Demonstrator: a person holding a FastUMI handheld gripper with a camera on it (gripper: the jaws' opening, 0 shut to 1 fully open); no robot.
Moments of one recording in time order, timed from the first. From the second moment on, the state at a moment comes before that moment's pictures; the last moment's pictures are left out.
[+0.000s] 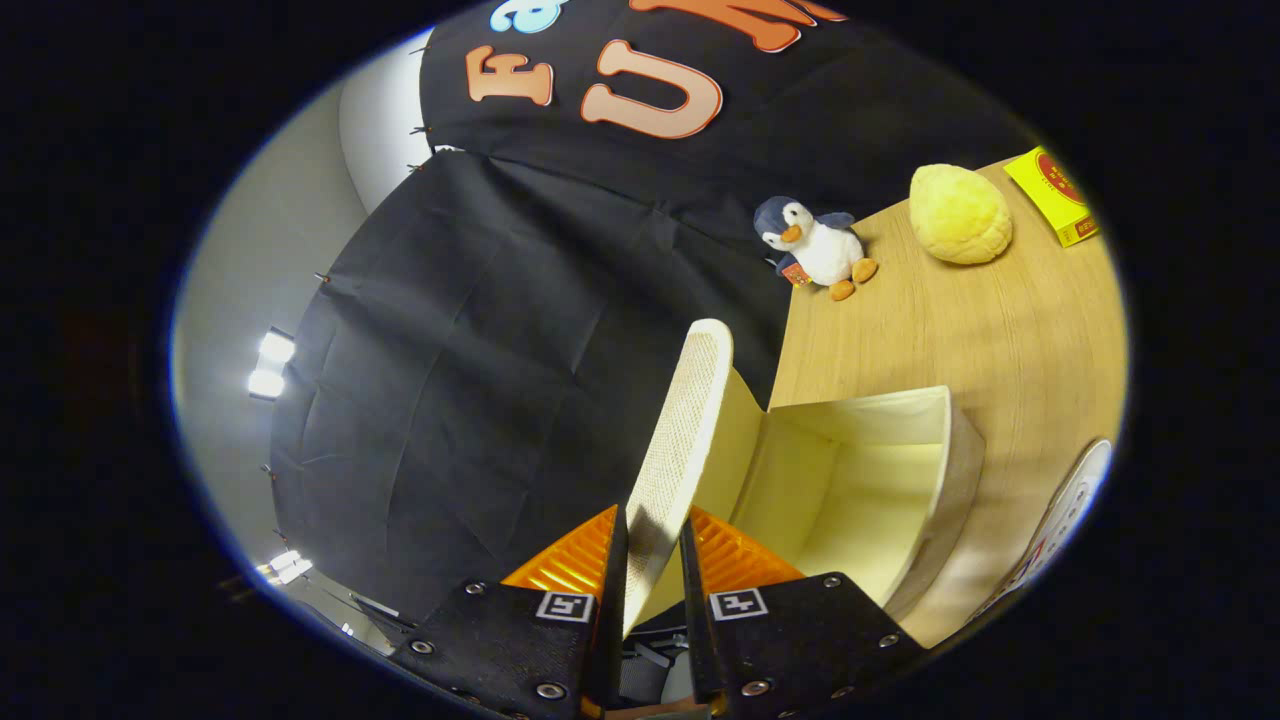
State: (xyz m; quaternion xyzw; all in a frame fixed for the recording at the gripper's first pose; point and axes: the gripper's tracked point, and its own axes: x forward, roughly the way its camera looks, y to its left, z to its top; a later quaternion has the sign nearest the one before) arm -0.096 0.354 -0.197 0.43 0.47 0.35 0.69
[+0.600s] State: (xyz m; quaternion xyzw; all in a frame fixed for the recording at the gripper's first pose) arm -0.091 0.483 -0.173 0.38 0.47 0.38 0.70
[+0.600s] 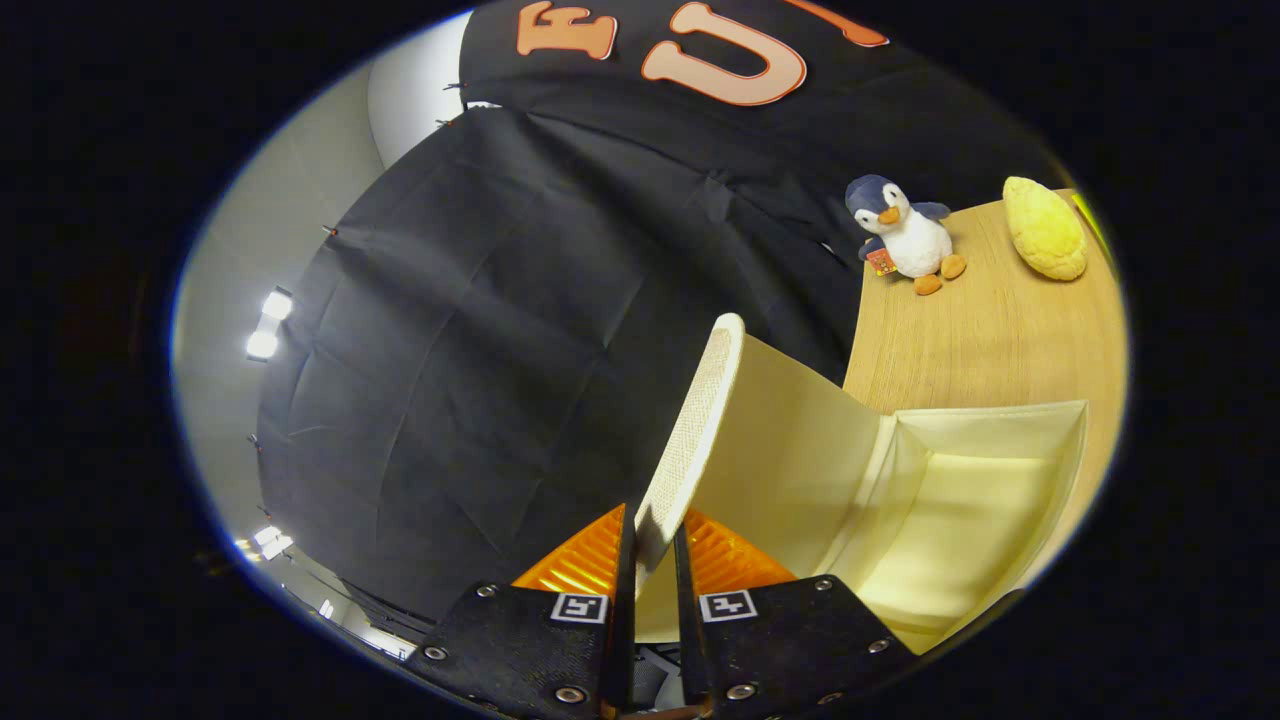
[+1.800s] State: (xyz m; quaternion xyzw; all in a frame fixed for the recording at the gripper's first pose) arm -0.079 0.327 -0.272 0.16 0.44 0.24 0.85
